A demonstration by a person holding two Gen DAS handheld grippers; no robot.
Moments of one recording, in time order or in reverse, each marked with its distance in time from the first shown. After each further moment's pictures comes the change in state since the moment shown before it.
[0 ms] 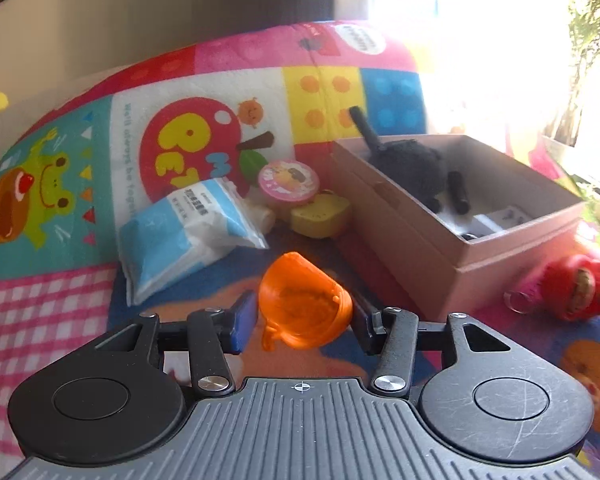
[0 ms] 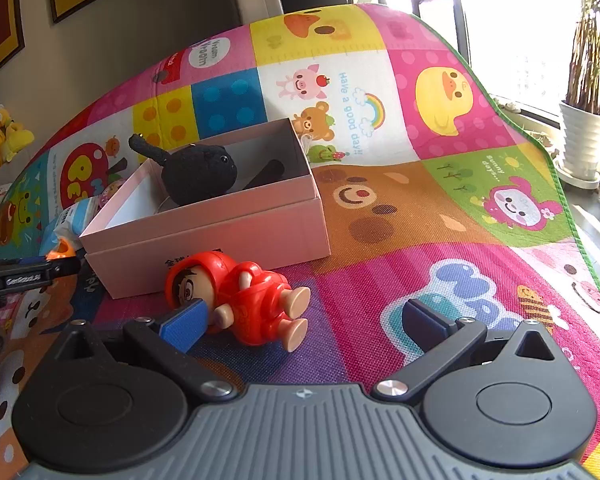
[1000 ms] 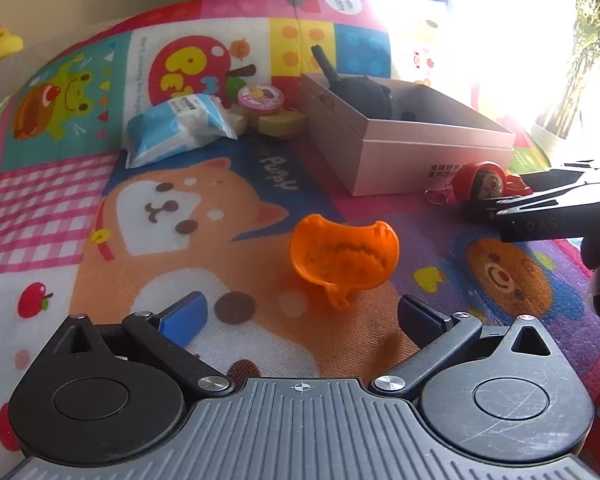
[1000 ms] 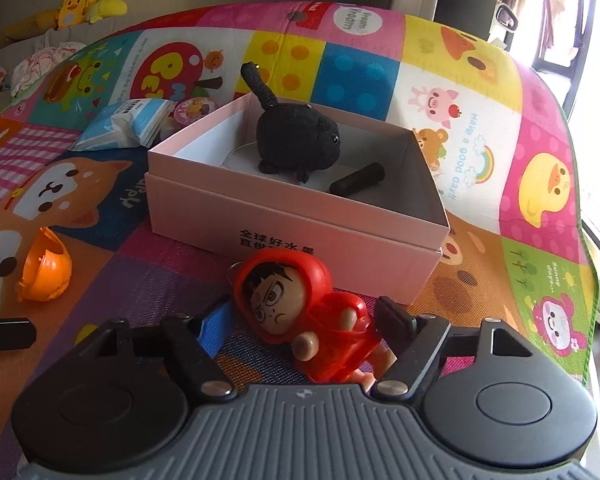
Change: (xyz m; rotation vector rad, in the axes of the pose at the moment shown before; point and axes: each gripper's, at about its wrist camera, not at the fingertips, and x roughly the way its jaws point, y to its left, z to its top) left arm -0.055 -0.040 -0.066 -0.089 0.113 0.013; right arm 0.026 0.068 0.011 -0.483 0.079 0.058
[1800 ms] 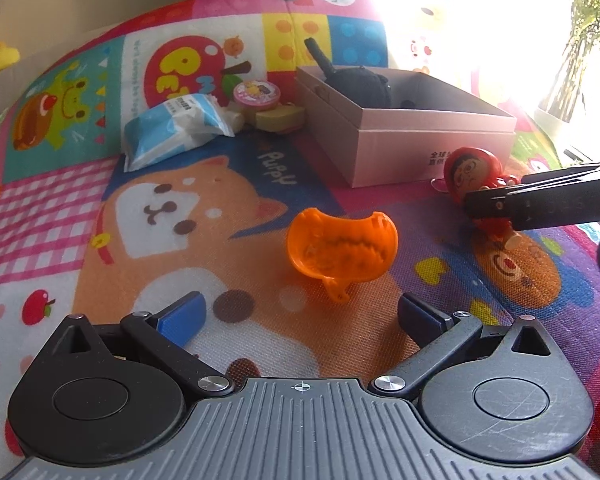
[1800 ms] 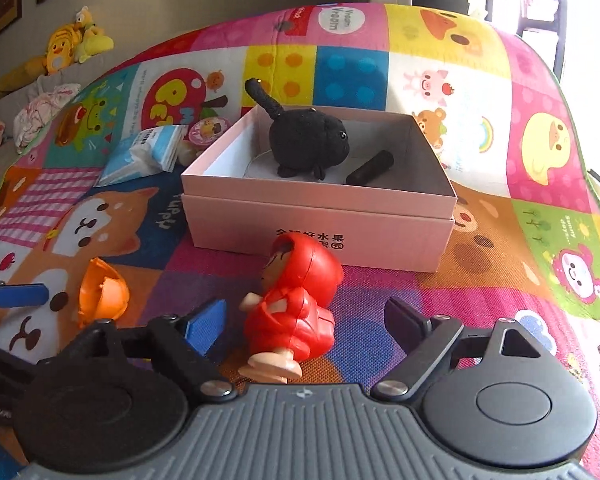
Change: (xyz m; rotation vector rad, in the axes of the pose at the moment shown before) left arm 0.002 -0.005 0.000 0.034 0.016 0.025; right arm -0.017 0.006 -0.004 0.168 0.009 0.062
